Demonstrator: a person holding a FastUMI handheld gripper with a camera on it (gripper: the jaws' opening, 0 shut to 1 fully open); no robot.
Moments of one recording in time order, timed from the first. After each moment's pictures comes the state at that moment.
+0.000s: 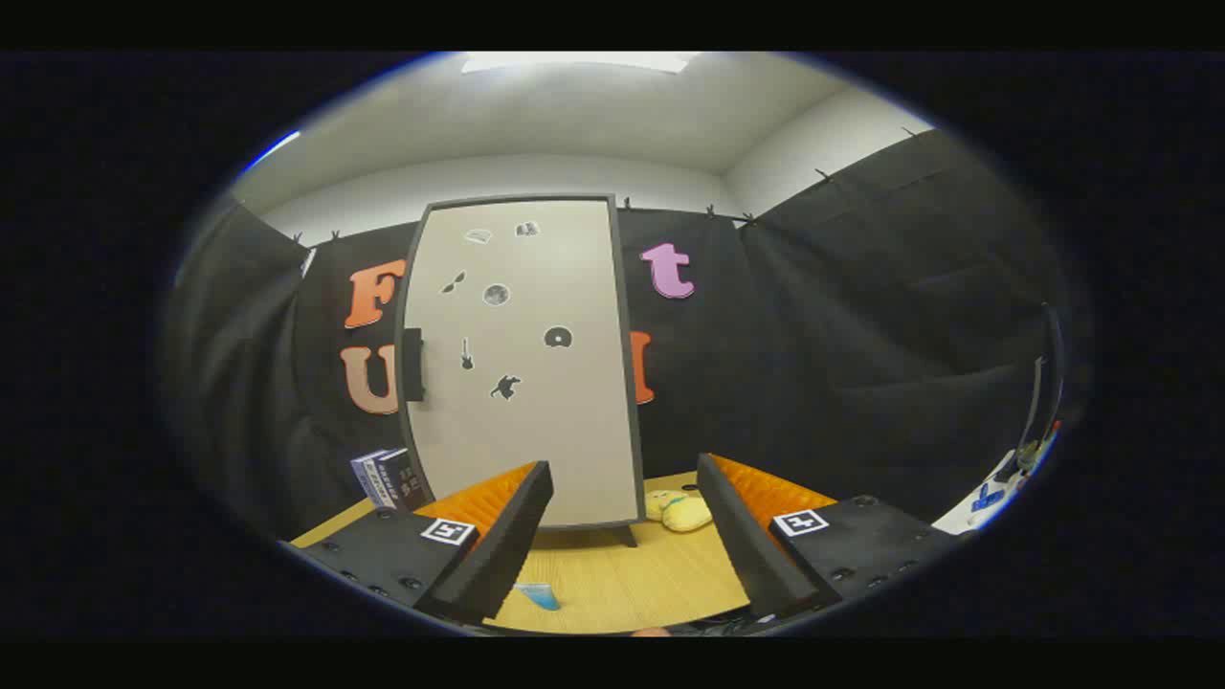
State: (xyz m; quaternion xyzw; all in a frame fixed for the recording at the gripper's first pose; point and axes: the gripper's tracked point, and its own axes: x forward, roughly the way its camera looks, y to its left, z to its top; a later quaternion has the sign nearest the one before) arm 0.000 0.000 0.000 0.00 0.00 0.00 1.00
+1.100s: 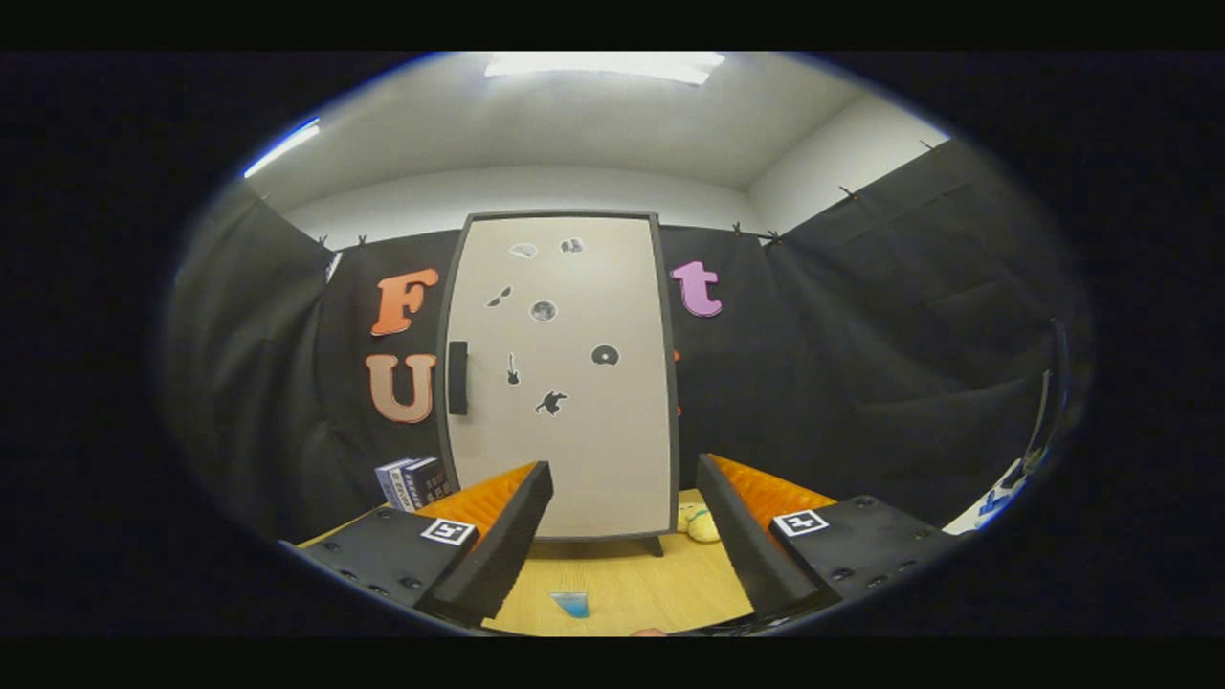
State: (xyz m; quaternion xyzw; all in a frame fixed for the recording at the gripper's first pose) arm -0.010 0.058 0.017 -0.01 -0.03 0.02 1.00
